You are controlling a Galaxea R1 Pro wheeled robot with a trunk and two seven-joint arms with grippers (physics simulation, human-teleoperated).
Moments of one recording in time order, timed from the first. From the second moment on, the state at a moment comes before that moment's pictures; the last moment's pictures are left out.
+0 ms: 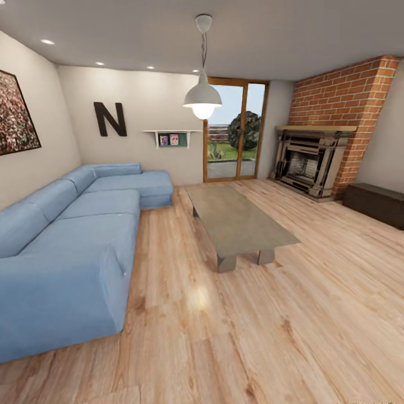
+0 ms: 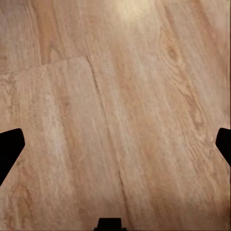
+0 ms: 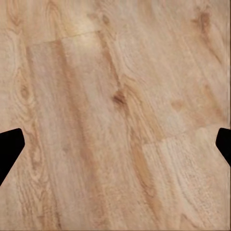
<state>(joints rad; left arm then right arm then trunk) -0.01 0.01 0.00 -0.45 0.00 -0.27 0.00 -0.06 0.02 0.00 -0.55 0.00 -0.23 -0.05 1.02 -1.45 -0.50</state>
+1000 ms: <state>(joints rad) -0.01 0.01 0.00 -0.45 0.00 -0.27 0.00 -0.06 0.02 0.00 -0.53 0.00 -0.23 -0.05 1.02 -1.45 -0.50</state>
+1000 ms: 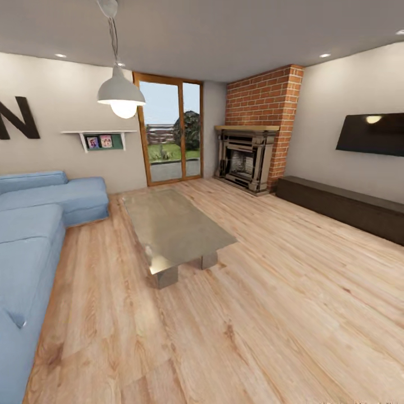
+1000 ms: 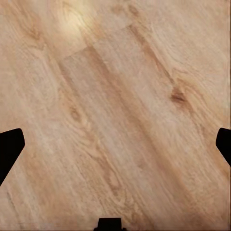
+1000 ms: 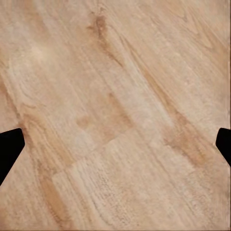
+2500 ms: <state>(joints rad) -0.01 0.01 0.00 -0.45 0.00 -0.27 0.00 -0.06 0.02 0.00 -0.53 0.00 -0.23 -0.05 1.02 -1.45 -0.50</state>
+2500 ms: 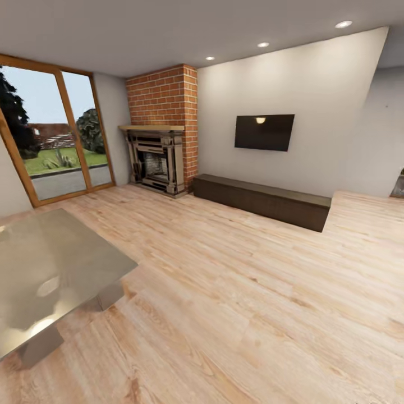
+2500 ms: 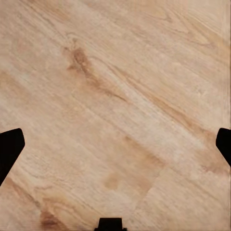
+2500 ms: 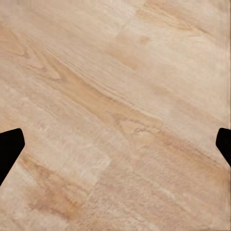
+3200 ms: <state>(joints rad) -0.01 0.02 0.00 -0.45 0.00 -0.27 0.00 -0.06 0.02 0.00 -0.53 0.00 -0.23 -0.05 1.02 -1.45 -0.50</state>
